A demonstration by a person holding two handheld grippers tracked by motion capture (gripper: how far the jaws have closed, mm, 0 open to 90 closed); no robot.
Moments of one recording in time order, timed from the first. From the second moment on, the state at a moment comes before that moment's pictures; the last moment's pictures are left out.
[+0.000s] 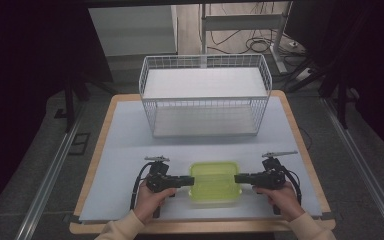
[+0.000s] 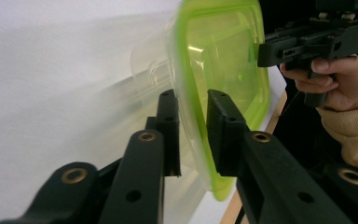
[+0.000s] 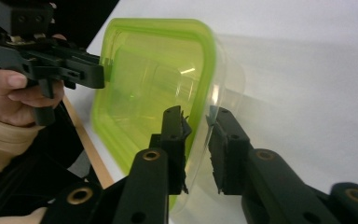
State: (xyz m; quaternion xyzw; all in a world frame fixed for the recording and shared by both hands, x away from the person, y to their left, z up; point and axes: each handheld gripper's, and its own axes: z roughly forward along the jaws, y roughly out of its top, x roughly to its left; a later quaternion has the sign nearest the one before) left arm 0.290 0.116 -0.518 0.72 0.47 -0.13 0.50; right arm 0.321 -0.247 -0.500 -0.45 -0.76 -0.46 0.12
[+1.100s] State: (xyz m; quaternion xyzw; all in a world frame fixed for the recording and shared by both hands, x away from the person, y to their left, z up) left arm 0.291 0.124 -0.496 0.72 0.45 -0.10 0.52; right arm 0.320 -0.242 -0.476 -0.43 -0.75 -0.50 0.09
